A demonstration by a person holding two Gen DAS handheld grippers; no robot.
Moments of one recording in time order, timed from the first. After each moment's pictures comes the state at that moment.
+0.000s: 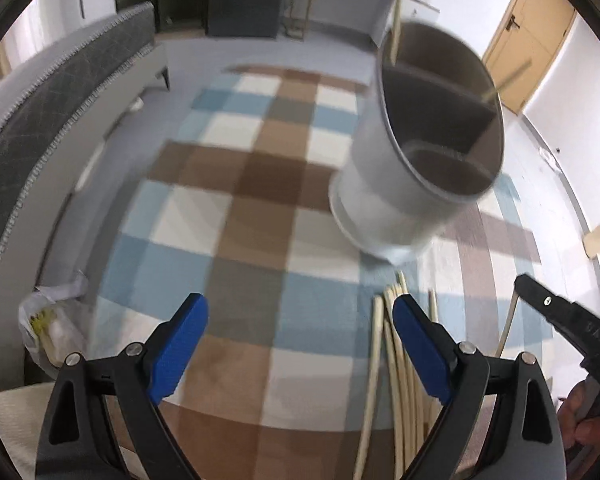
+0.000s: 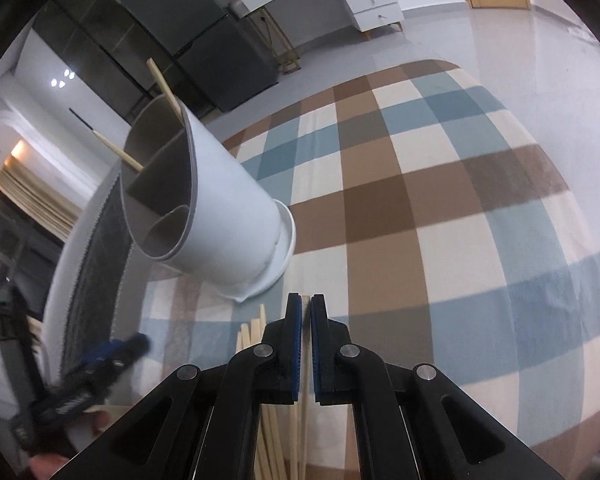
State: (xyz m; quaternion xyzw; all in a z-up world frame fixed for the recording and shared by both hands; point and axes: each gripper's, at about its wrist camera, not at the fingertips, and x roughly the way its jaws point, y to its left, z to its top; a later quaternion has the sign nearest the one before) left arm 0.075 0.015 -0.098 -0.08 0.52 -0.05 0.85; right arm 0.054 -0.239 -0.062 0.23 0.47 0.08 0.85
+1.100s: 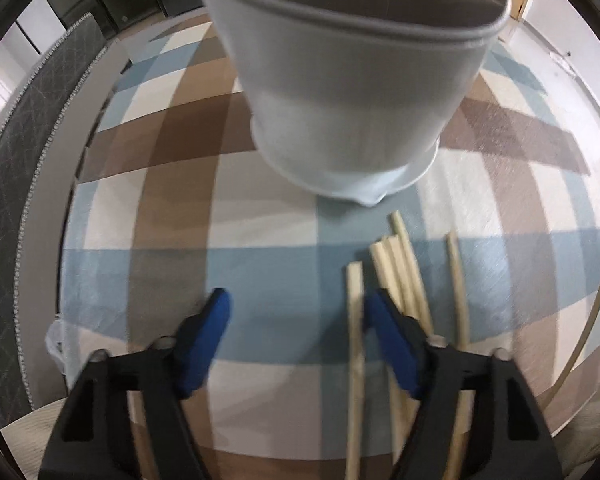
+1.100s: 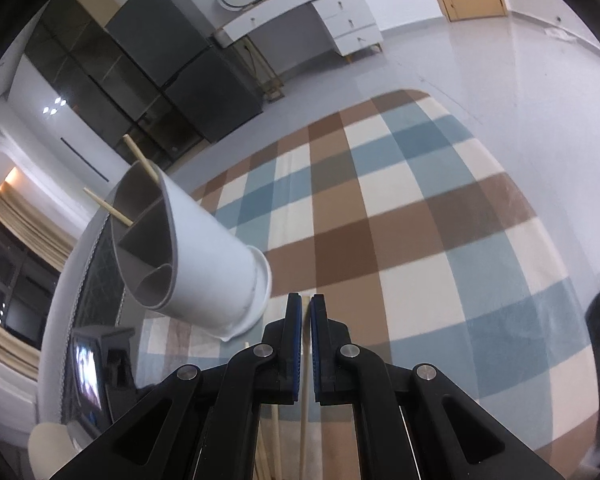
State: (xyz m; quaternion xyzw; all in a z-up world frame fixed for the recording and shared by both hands) left arm 0.091 -0.058 -0.144 0.06 0.59 -0.04 0.80; right arm 0.059 -0.268 -0.044 0.23 0.43 0.05 0.87
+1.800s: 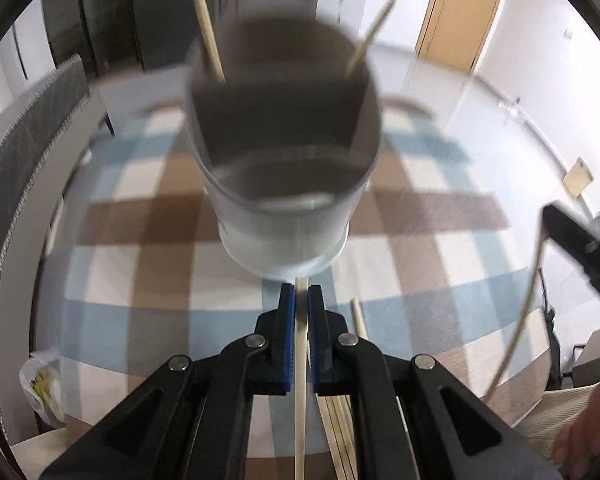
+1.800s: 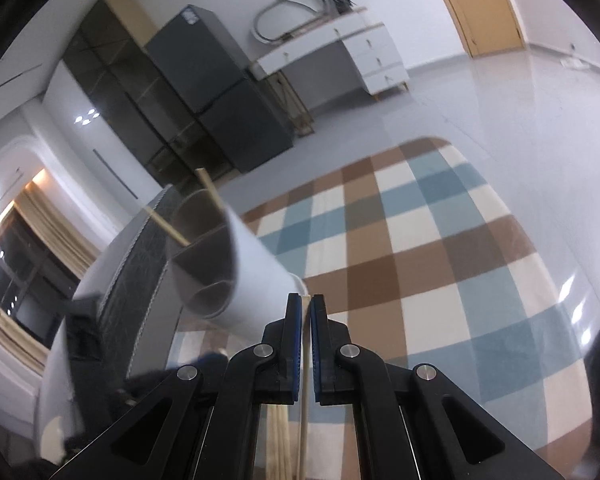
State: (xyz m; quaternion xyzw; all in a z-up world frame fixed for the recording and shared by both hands) left arm 0.037 -0.048 -0.067 0.00 0.47 -0.13 0.87; right arm 0.025 -0.263 -0.004 0.23 0.35 0.09 0.90
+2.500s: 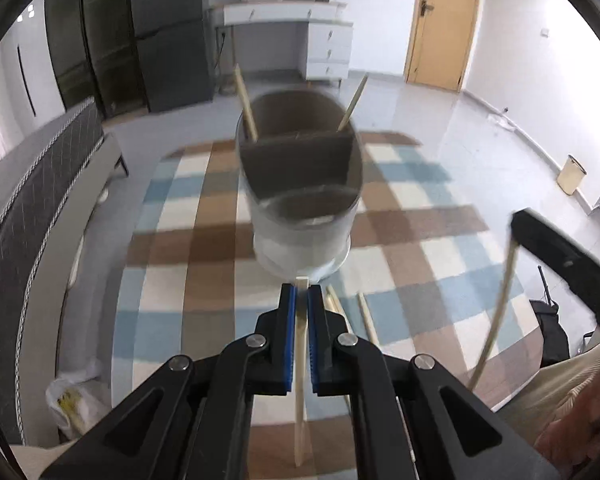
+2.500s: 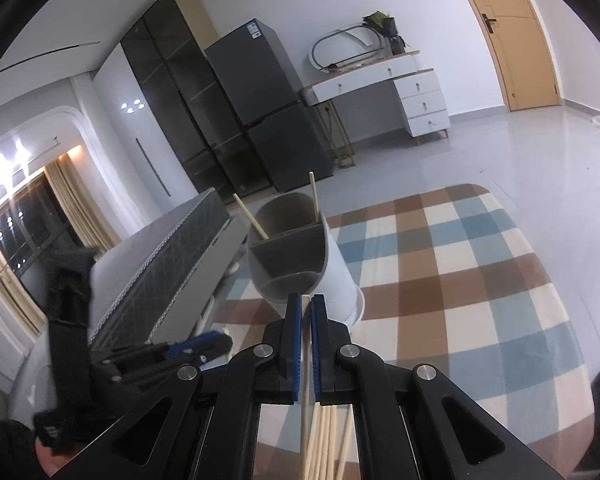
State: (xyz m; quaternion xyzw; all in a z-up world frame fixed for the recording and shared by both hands) left arm 0.031 -0.031 -0.040 0.03 0.44 -0.13 0.89; right arm -0.024 -0.213 0.028 0.17 0.29 0.13 0.93
